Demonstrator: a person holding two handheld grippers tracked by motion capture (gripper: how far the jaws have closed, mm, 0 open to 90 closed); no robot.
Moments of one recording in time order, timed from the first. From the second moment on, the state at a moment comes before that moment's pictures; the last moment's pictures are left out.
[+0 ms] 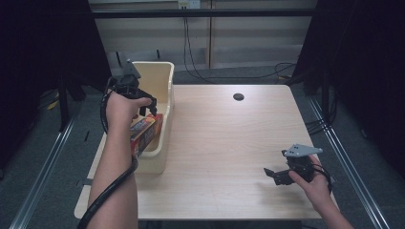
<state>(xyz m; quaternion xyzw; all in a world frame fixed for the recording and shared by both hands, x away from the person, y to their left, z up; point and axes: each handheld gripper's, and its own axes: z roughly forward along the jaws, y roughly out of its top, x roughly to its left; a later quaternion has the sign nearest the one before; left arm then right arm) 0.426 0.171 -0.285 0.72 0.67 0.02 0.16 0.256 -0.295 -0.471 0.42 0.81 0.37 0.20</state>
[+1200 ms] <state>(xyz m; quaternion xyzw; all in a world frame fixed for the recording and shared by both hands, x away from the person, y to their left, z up) 0.424 0.098 -0.280 0.78 0.58 0.01 0.22 0.253 -0.297 -0.469 0.41 0.81 0.37 0.20</state>
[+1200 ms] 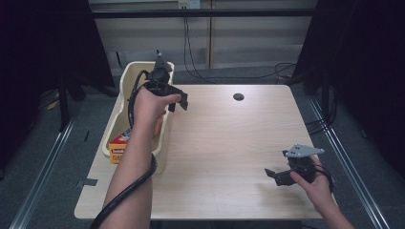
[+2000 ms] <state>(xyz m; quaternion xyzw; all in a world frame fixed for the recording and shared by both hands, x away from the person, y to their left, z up) 0.417 0.048 -0.303 0.82 0.52 0.00 0.24 0.253 -0.297 -0.470 0.41 0.81 0.37 0.20</state>
